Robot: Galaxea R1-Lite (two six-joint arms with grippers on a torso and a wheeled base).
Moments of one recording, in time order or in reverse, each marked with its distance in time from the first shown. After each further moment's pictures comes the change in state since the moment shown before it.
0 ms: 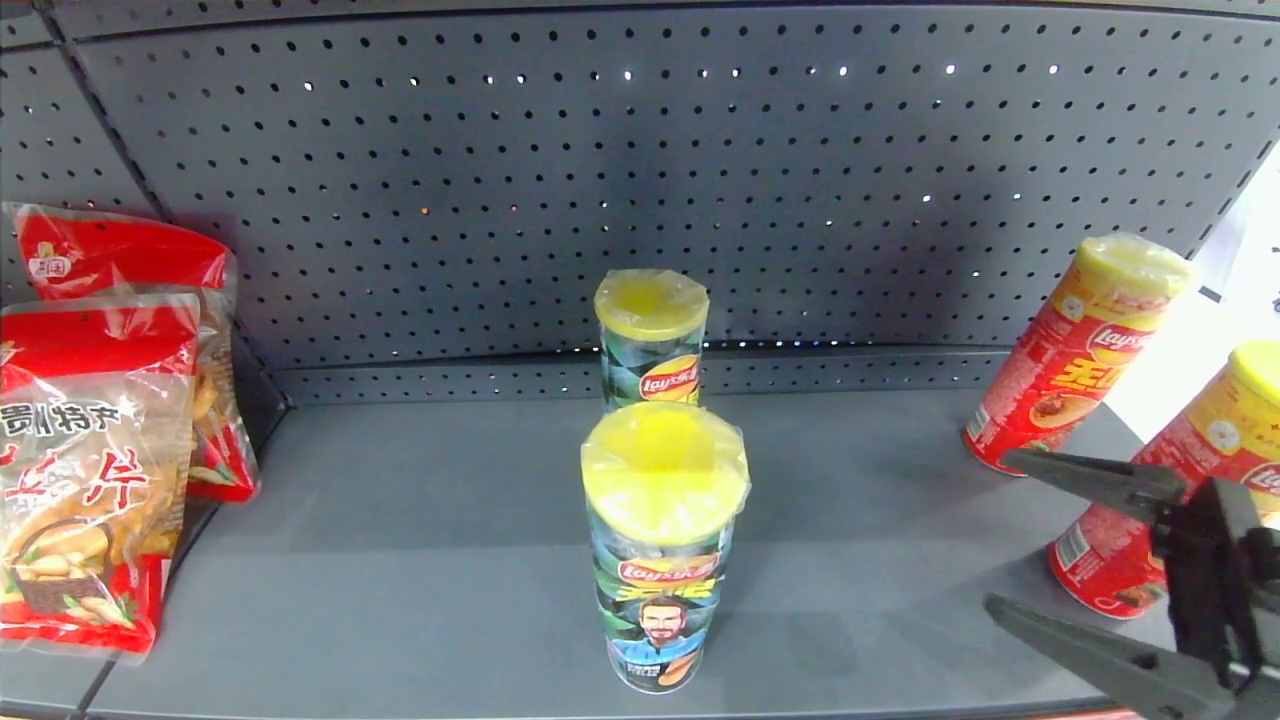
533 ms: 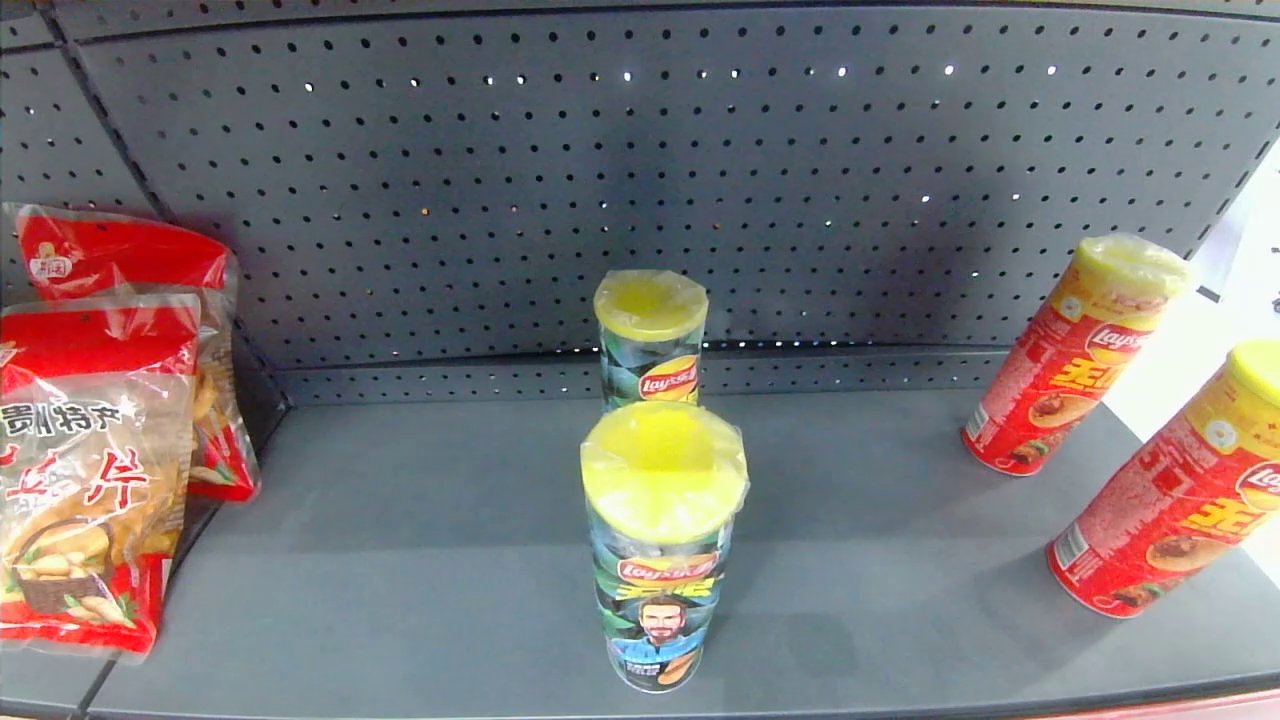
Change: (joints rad) left arm 0.000 0.000 0.000 0.000 0.000 0.000; right arm -0.070 -0.357 -0.075 0.067 -0.104 0.017
